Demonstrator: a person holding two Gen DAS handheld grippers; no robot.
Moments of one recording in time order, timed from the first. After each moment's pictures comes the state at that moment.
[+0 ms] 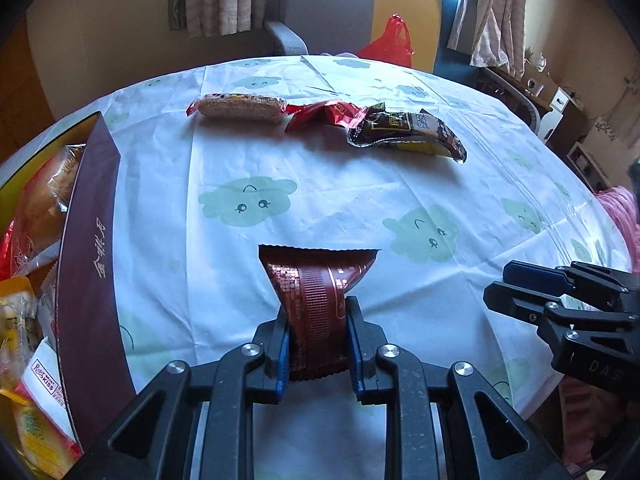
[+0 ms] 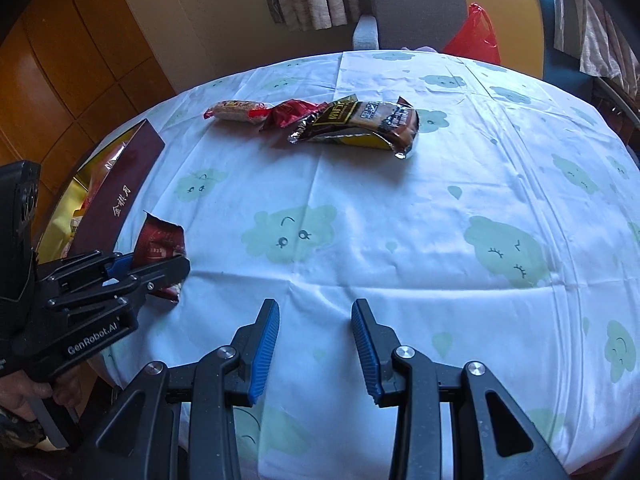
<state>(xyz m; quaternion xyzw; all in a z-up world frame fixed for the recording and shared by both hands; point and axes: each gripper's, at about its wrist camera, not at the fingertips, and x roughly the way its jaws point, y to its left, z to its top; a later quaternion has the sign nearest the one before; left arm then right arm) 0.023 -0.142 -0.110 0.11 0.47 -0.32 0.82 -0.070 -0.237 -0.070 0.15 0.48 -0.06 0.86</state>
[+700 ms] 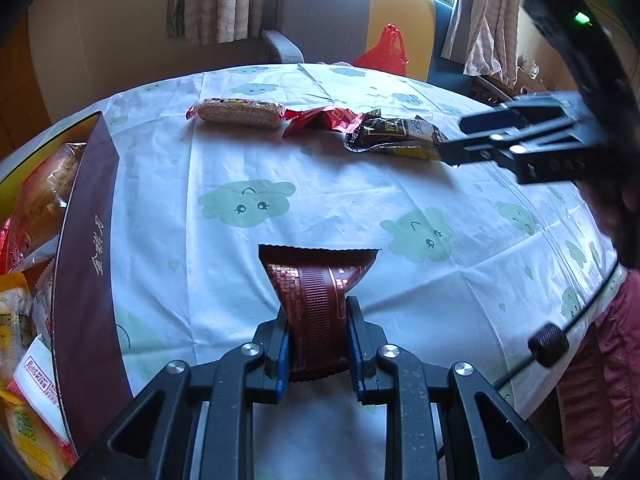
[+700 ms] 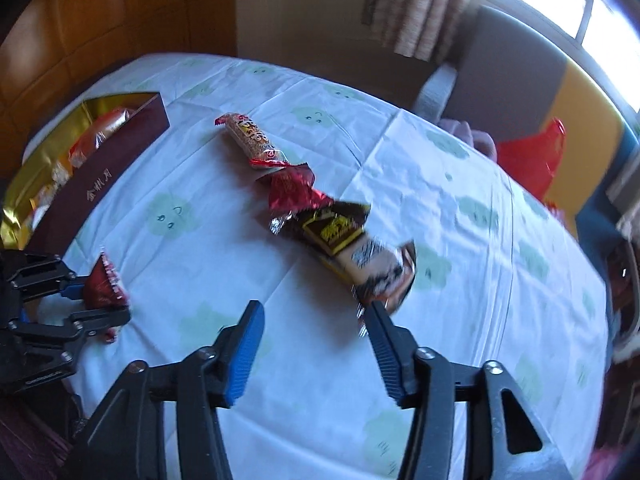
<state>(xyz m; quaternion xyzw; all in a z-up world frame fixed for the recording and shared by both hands) 0.021 -0.135 -0.111 0.10 0.45 -0.34 0.82 0.046 -0.260 -0.032 -0.11 0.52 0.04 0.85</state>
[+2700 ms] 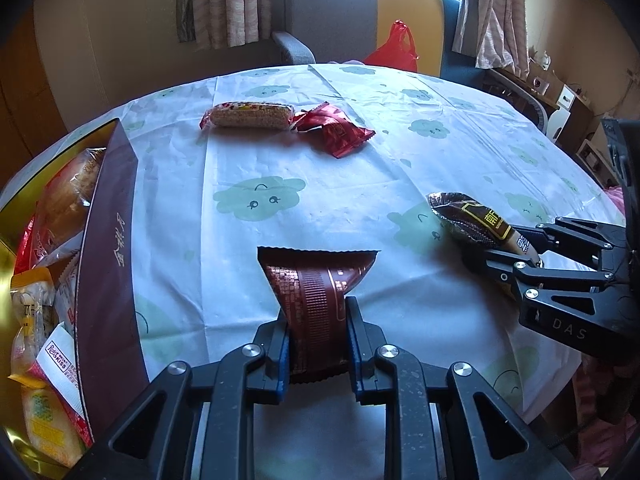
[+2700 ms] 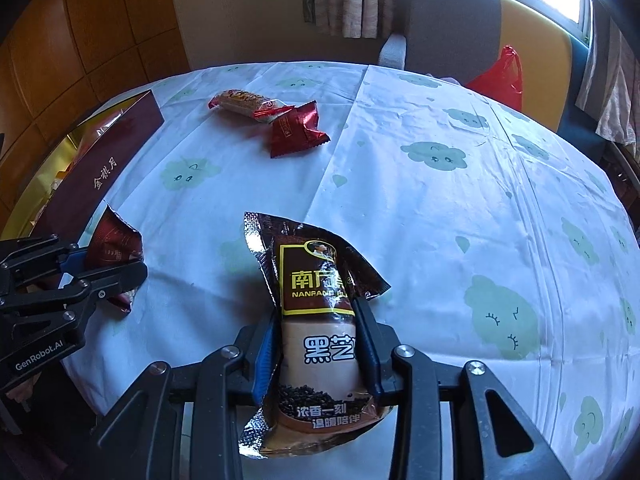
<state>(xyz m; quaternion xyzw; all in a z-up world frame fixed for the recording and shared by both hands) 0.007 -0.137 -0.107 0.13 0.45 -0.30 0.83 -0.049 -0.236 -0.081 0.06 0.47 -0.05 0.88</state>
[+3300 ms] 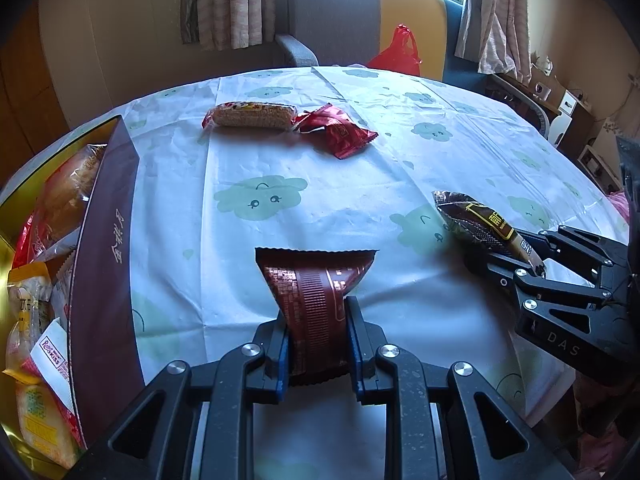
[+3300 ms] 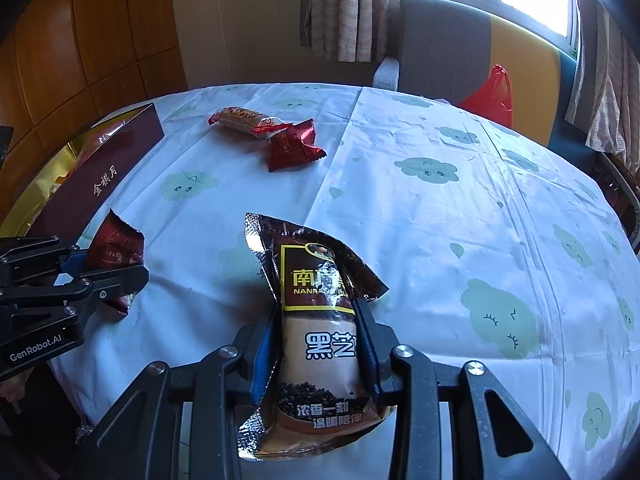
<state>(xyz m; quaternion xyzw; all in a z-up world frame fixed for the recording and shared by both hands) 0.007 -0.135 -0.110 0.12 0.44 -0.30 0.84 -0.059 -0.231 -0.085 0.04 0.43 -0.06 0.90</state>
